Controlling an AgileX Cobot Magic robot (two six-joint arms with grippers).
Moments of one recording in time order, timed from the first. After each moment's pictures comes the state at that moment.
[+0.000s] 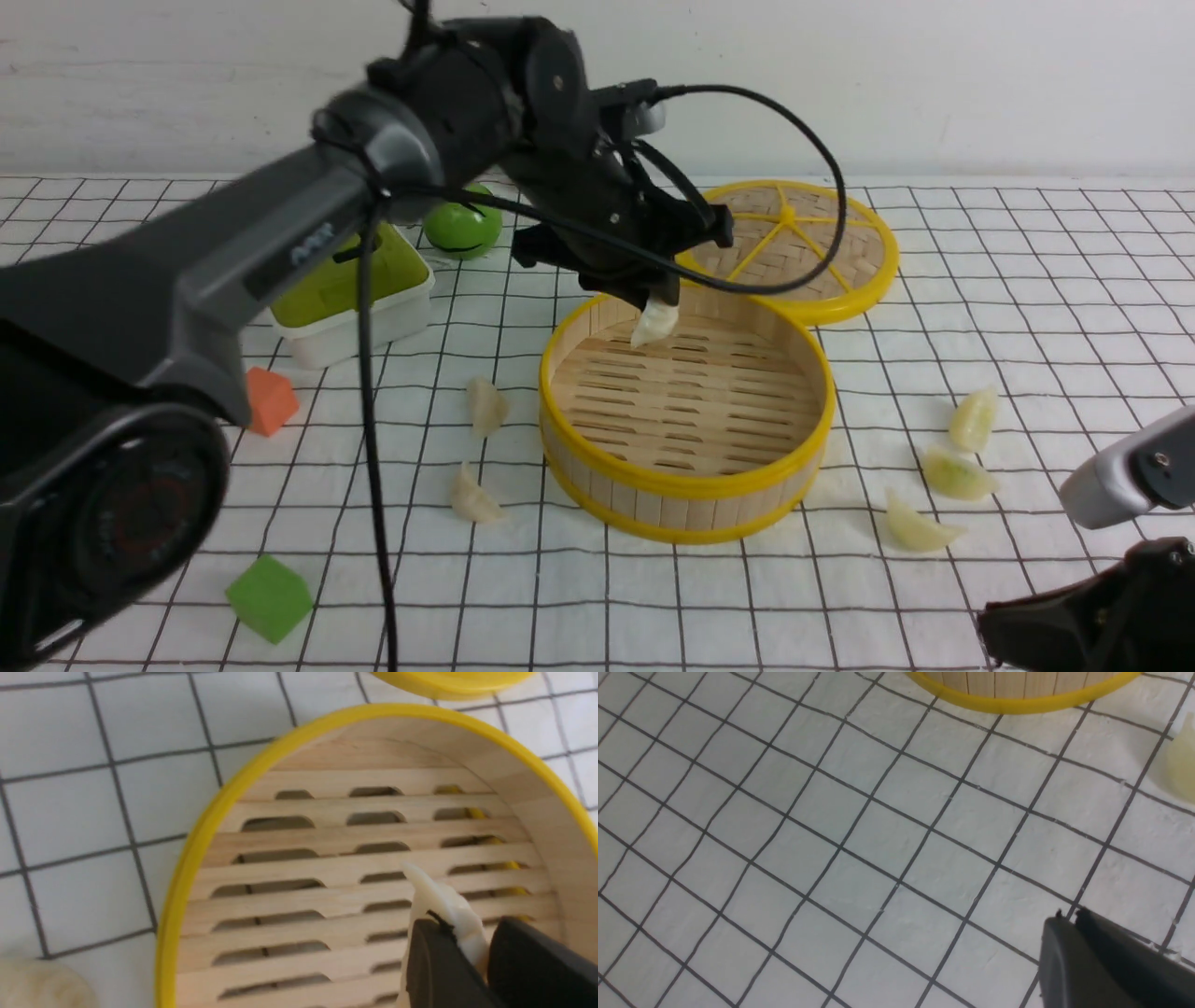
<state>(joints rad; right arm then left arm) 0.20 0.97 -0.51 0.73 0.60 -0.69 -0.53 2.25 -2.15 -0.11 0.92 -0.33</state>
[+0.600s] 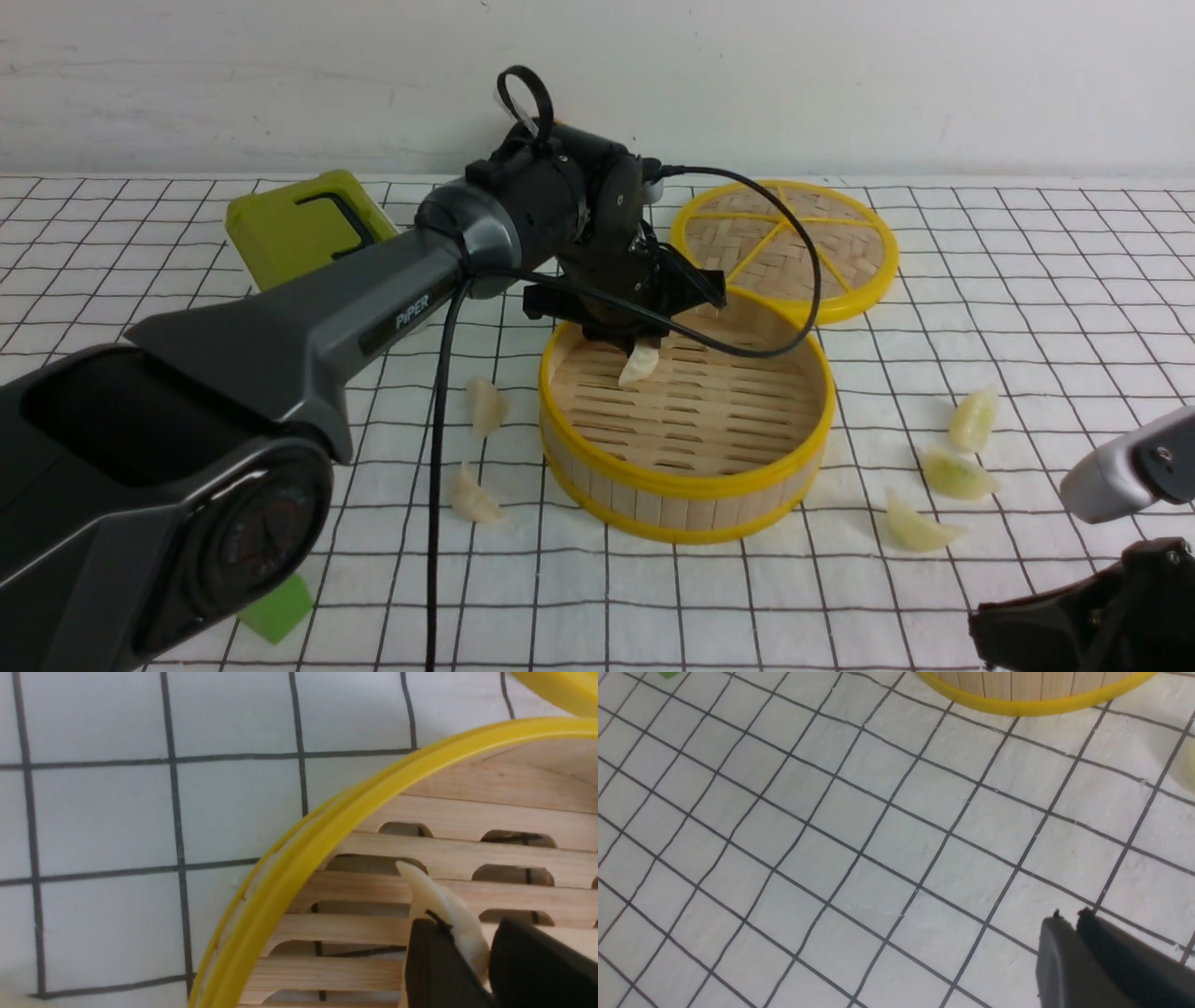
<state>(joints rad) 0.20 0.97 -0.51 0.77 0.60 -0.69 -0.54 2.38 -2.18 0.04 0.85 -0.53</state>
